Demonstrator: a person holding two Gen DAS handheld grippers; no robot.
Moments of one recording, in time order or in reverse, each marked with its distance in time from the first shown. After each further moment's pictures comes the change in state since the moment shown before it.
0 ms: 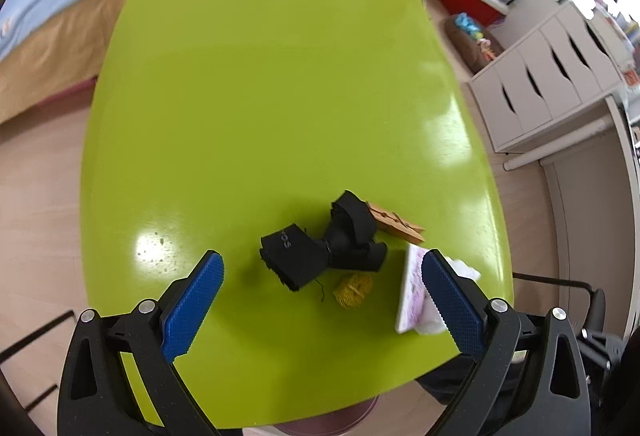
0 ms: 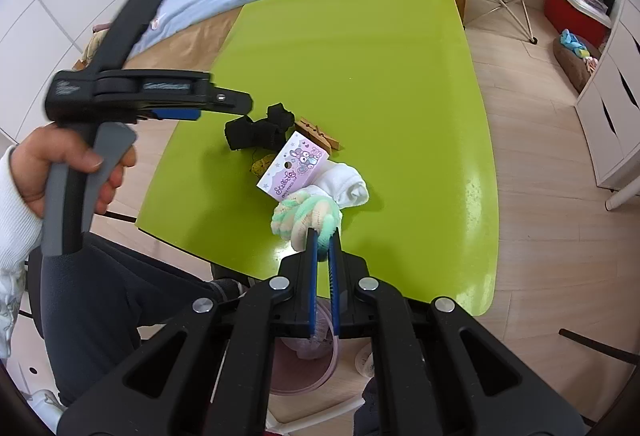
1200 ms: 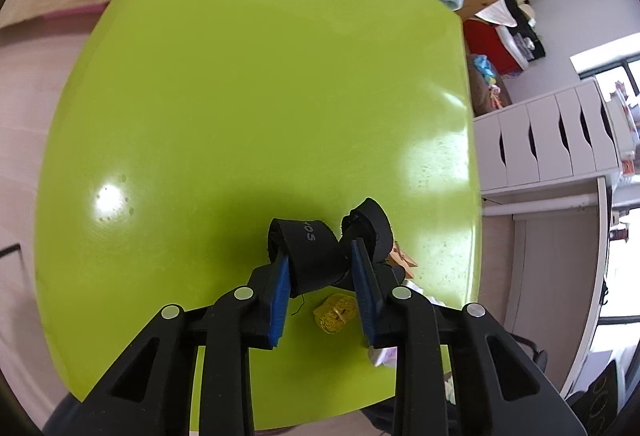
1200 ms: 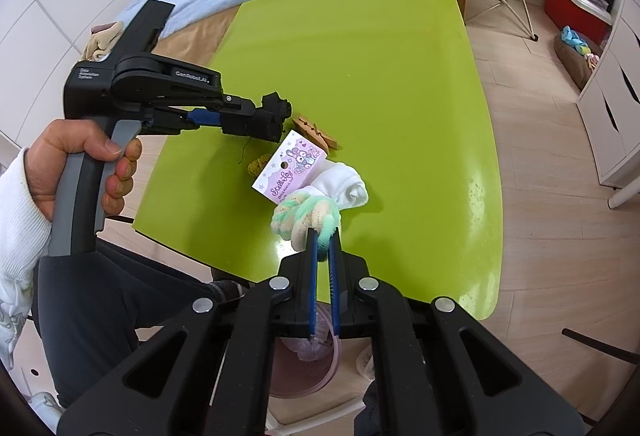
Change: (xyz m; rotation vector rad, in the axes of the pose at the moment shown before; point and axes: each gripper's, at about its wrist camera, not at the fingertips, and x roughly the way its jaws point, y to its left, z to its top) left arm 0.013 0.021 -0.001 -0.238 -0.009 -0.136; right arm 0.007 -0.002 0.000 0.004 0.002 0.005
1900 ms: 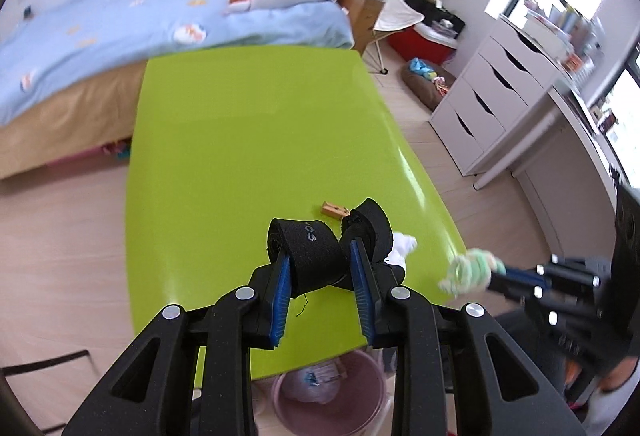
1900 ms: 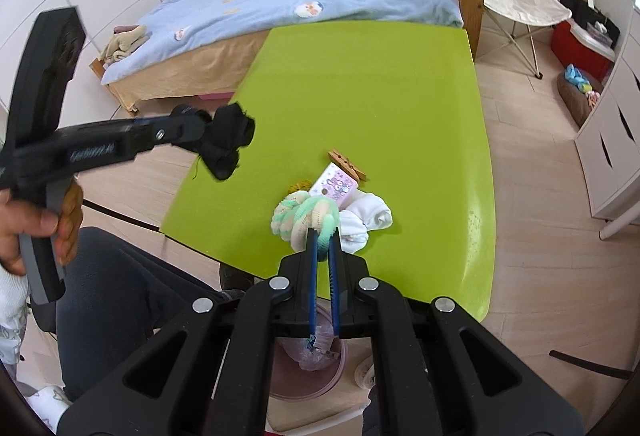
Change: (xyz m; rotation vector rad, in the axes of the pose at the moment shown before) left arm -0.122 -0.045 -0.085 0.426 -0.262 0.069; right arm -0.050 0.038 -0.001 -0.084 -0.091 -0.001
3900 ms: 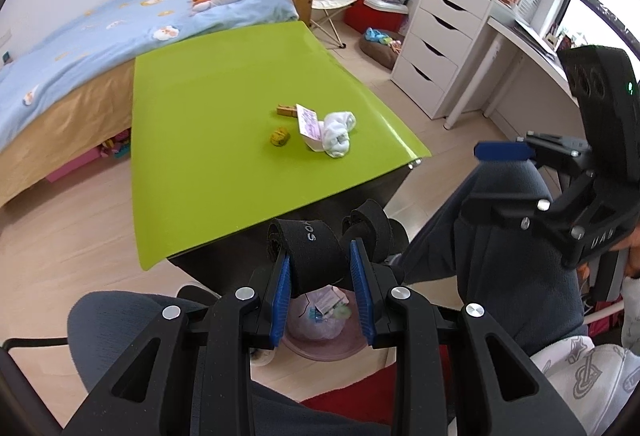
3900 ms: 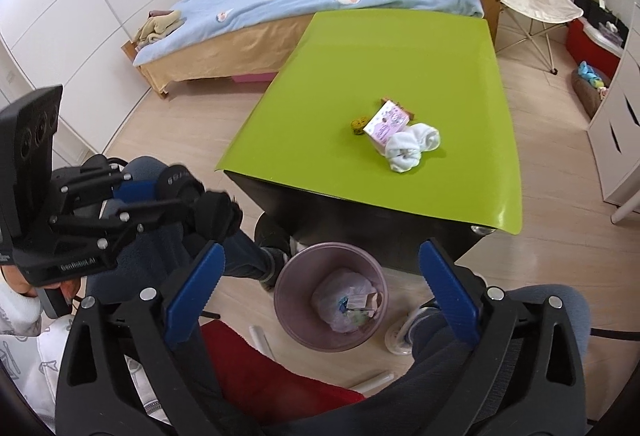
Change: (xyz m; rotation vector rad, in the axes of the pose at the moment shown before) left arm -0.073 -0.039 -0.147 0.183 0.025 -0.028; right arm -0.048 0.049 -0.087 -0.029 0.002 0.066
